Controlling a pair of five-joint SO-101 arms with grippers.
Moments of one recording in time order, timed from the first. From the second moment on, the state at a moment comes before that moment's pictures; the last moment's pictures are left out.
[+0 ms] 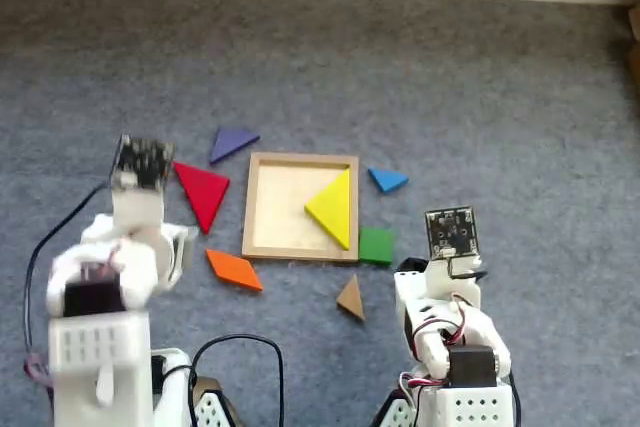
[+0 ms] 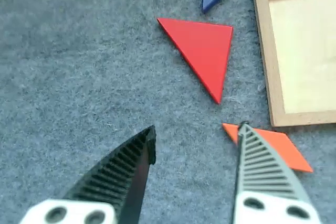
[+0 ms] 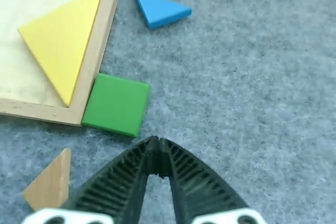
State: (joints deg) left arm -13.6 -62.8 58.9 68.4 -9.7; right arm -7.0 -104.2 96.0 61.8 7.9
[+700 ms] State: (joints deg) left arm -10.2 20.7 4.4 71.1 11.3; right arm -7.0 -104.2 96.0 61.8 7.9
